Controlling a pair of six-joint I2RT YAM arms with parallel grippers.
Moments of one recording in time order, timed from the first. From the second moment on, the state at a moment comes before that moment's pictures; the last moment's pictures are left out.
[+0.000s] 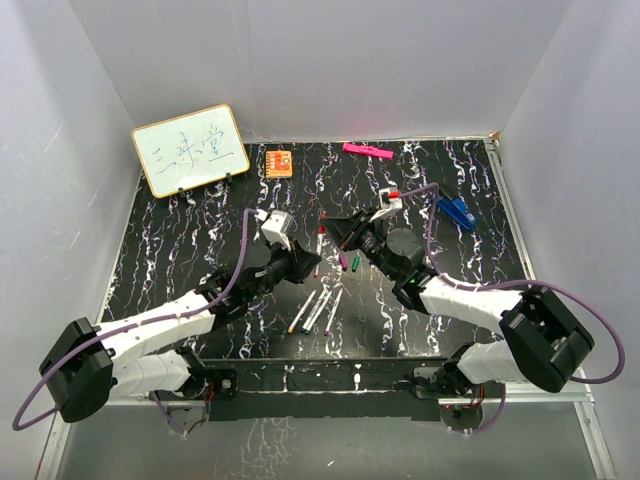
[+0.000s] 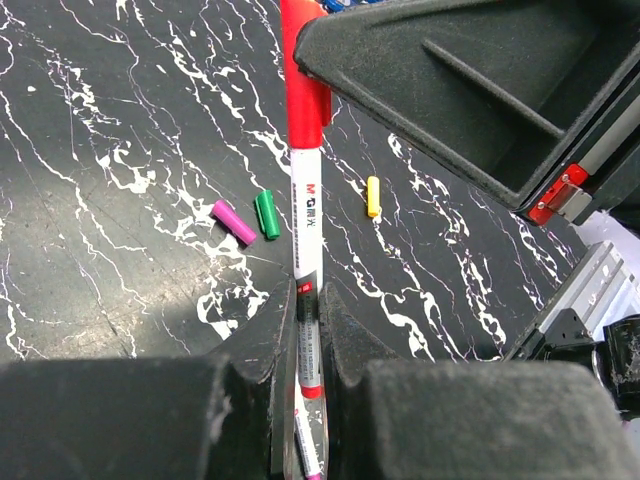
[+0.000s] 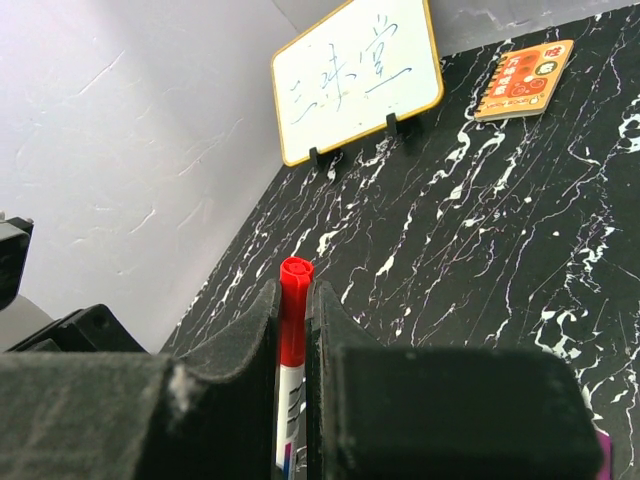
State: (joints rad) left arm -0.87 1.11 0.57 0.28 -0.09 -0.51; right arm 0.71 1.32 0.56 0.83 0.05 0.68
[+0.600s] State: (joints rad) left arm -0.87 1.12 0.57 0.28 -0.18 -0.45; right arm 0.71 1.42 0.65 0.82 -0.04 0.66
